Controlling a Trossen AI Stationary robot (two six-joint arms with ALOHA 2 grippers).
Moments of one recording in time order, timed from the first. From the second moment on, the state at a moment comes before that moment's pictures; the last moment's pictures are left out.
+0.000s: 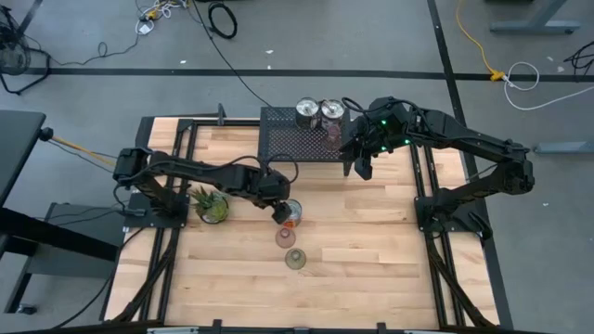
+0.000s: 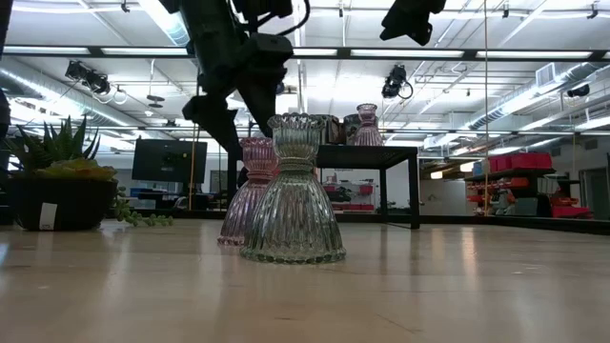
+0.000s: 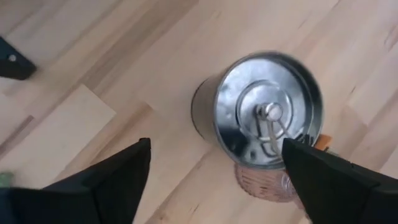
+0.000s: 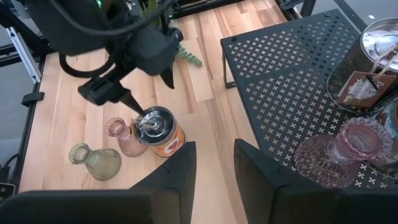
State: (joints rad) left arm -0.04 1.64 1.20 -0.70 -0.12 -0.78; right arm -0.30 1.30 1.44 -0.87 -0.19 0.03
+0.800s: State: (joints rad) left arm -0.04 1.72 1.21 -0.64 -0.10 -0.77; right arm -0.30 1.30 1.44 -0.88 -0.19 0.03
